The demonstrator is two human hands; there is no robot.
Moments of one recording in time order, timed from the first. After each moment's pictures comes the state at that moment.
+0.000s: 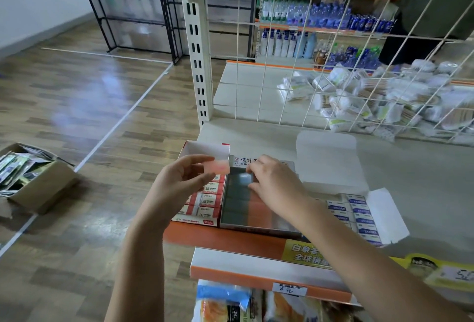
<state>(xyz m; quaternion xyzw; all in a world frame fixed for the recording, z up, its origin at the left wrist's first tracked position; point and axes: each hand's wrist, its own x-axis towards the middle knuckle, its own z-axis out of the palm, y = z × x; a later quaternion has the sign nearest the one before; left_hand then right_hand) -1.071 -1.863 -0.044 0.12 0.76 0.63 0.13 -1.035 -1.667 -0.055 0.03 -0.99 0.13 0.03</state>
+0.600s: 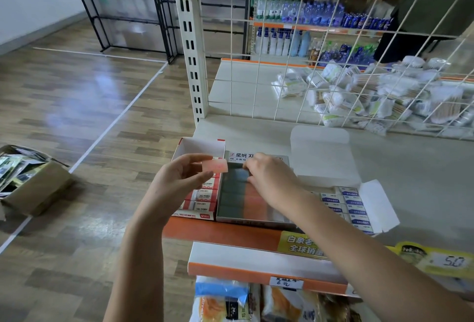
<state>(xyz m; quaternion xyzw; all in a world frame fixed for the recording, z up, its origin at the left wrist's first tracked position) -1.070 -1.862 -0.051 0.13 0.76 0.62 0.14 -1.038 -1.666 -0.062 0.03 -1.00 0.08 0.03</state>
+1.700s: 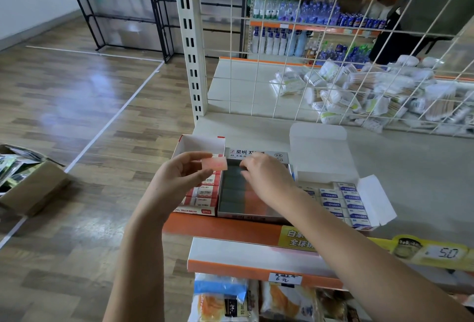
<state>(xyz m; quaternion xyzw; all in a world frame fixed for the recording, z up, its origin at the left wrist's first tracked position) -1.067 -1.865 -0.050 0.13 0.76 0.63 0.14 -1.041 -1.675 -0.066 0.02 -1.00 0.09 0.03</state>
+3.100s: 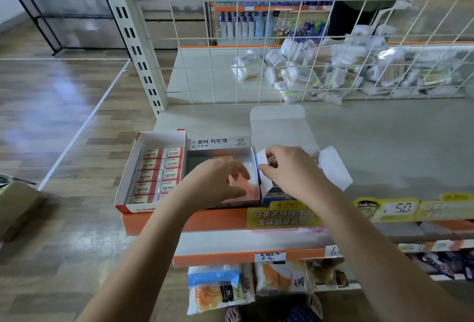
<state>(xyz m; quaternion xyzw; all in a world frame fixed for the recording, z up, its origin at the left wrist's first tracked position) -1.038 -1.766 -0.039 0.42 0.87 0.19 0.18 -0.959 -1.613 -0.030 -0.17 -0.96 0.23 0.01</state>
